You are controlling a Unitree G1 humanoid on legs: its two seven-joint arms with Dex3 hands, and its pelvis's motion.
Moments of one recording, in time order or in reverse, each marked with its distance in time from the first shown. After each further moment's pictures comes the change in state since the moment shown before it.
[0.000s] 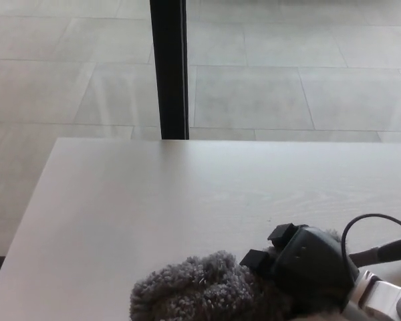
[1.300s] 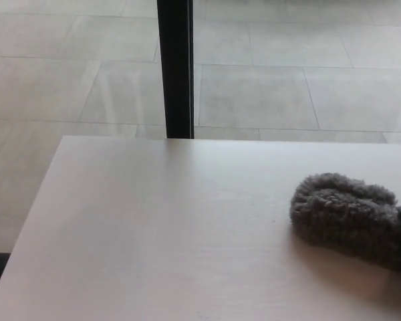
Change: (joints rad) left_arm -0.002 0.000 -0.021 0.006 0.000 0.000 -0.012; right_arm -0.036 -0.098 -0.167 0.416 0.036 0.478 0.181
